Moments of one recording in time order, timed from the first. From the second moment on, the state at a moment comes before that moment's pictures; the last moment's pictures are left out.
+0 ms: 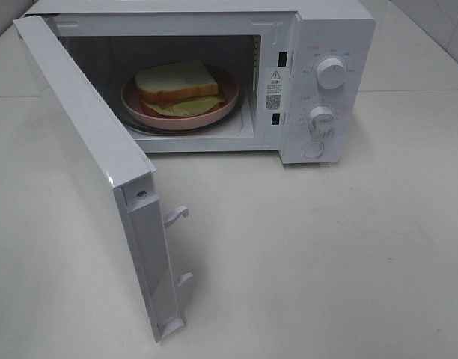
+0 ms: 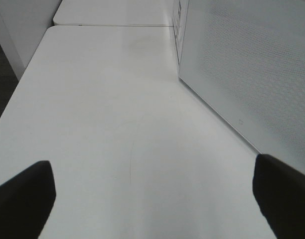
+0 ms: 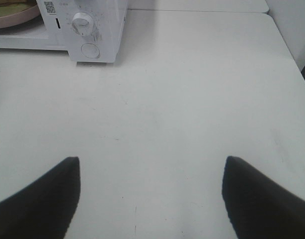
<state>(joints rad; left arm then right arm) 0.00 0.00 -0.50 -0.05 1.04 0.01 0.07 0.00 -0.51 -0.05 1.05 0.05</state>
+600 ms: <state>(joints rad) 0.00 0.00 -0.50 -0.05 1.04 0.01 0.07 0.00 -0.51 -0.05 1.05 0.05</state>
